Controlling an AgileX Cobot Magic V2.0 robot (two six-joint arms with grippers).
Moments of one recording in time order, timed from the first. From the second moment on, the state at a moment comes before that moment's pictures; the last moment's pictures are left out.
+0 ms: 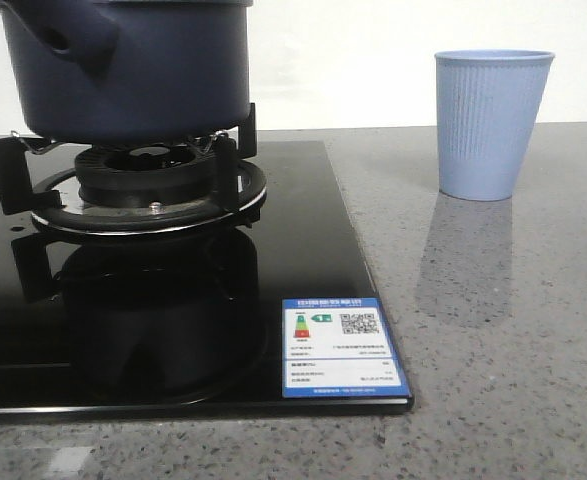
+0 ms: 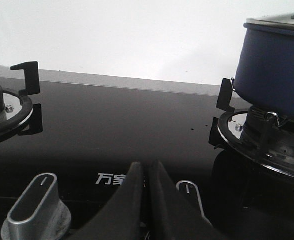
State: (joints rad) left arm 0.00 0.00 0.00 -0.14 0.12 0.06; right arm 0.07 0.22 -0.19 -0.82 0.14 0.85
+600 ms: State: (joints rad) left arm 0.00 0.00 0.00 -0.14 0.12 0.06; right arm 0.07 0.09 0.01 -0.05 0.00 0.00
